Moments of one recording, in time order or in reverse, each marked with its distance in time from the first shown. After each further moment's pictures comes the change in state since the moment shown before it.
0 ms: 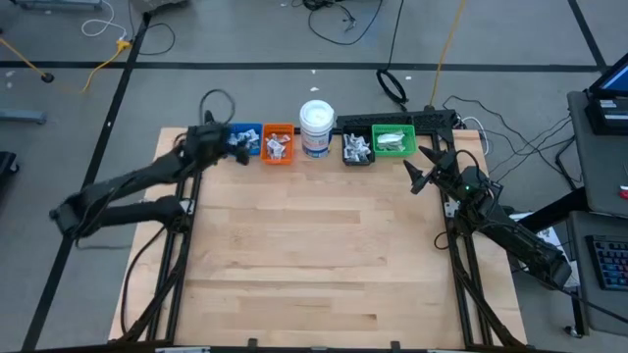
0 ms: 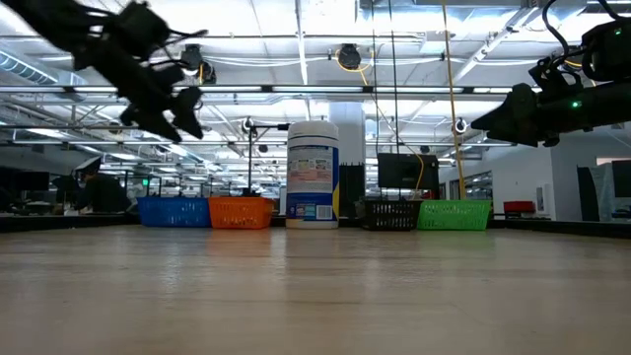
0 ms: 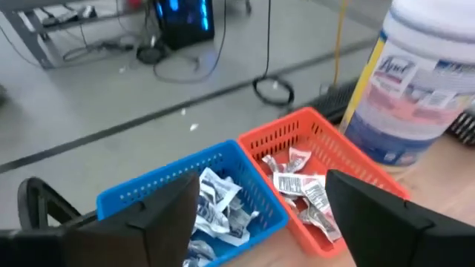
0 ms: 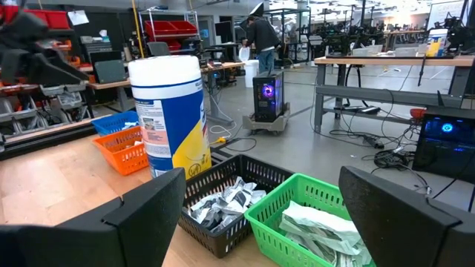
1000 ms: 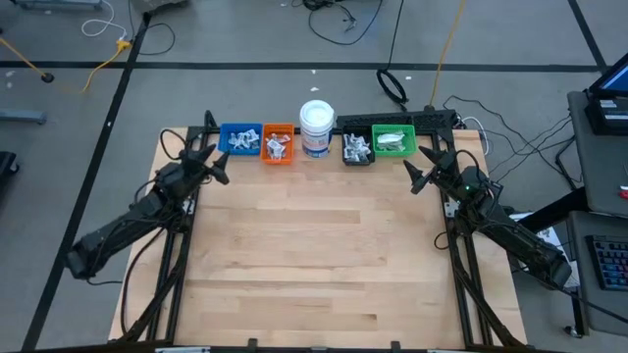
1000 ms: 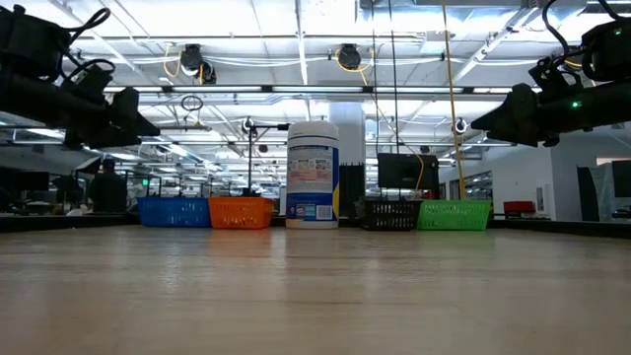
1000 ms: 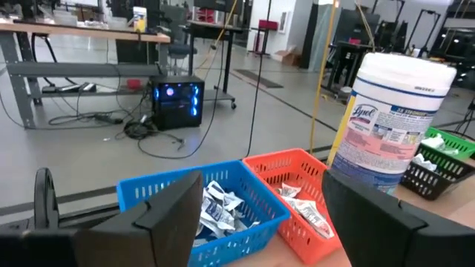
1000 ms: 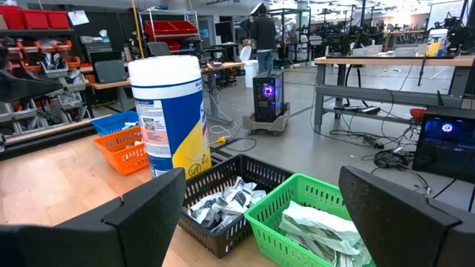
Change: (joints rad) left arm 0.000 -0.794 -0.520 0.134 0.006 -0.010; right arm 0.000 0.000 0.000 0.000 0.000 0.000
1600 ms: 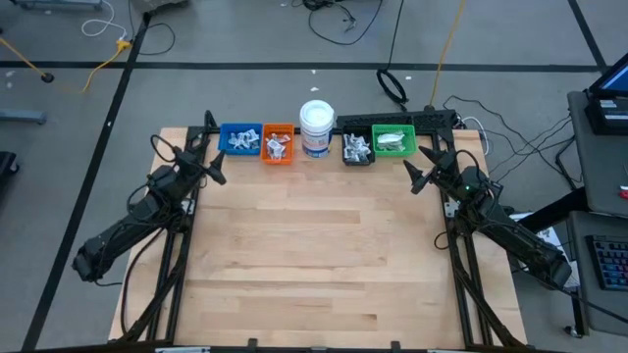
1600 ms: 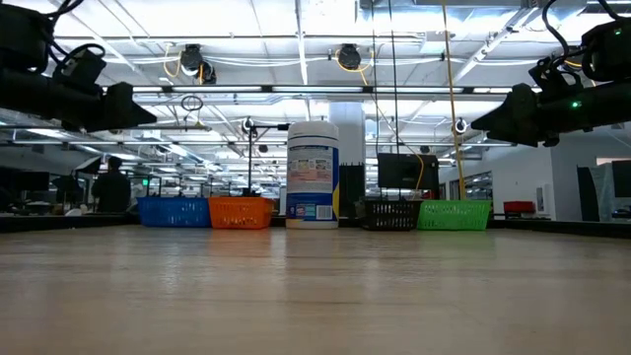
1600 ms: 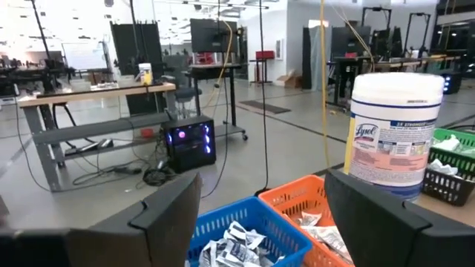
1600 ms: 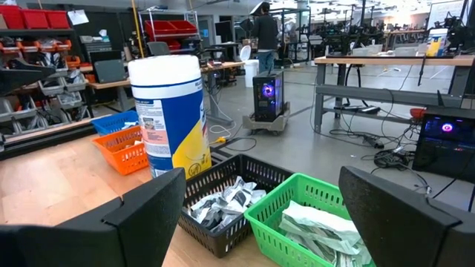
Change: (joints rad) left arm 0.000 -0.126 -0.002 -0.004 -0.005 0.217; right arm 0.000 0.000 0.000 0.000 0.000 0.000
